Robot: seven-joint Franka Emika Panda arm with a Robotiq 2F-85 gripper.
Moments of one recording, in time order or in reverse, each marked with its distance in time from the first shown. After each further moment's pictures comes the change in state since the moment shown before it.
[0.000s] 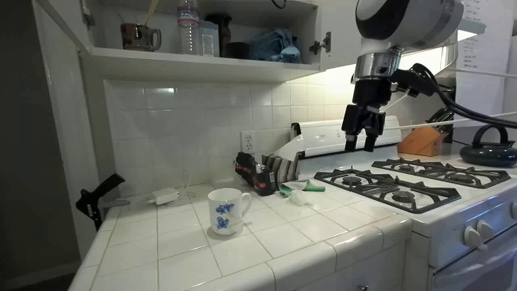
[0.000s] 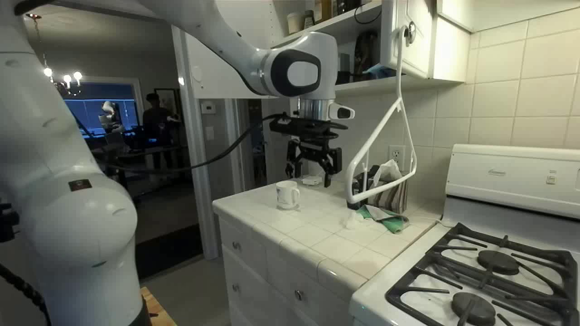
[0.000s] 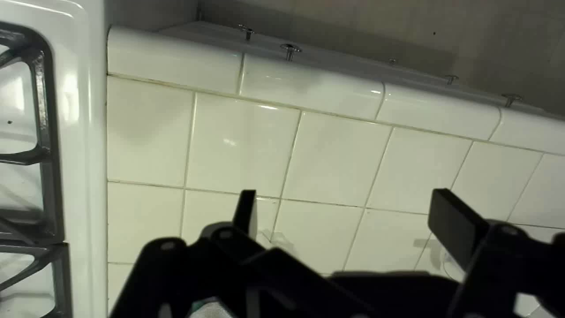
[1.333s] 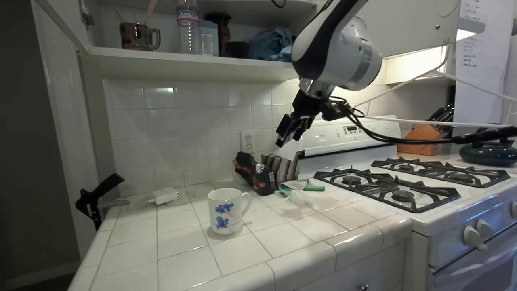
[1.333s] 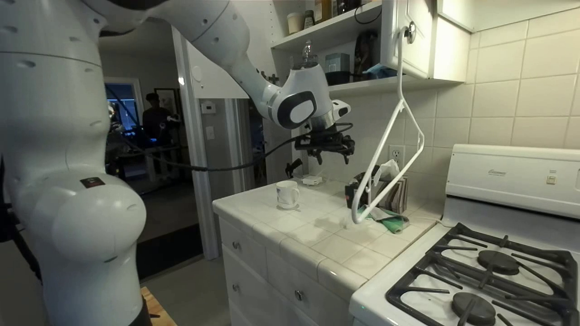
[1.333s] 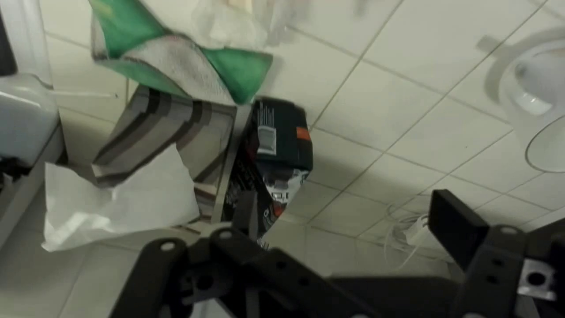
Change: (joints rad) arm 0.119 0.333 0.078 0.167 0.249 0.667 -0.277
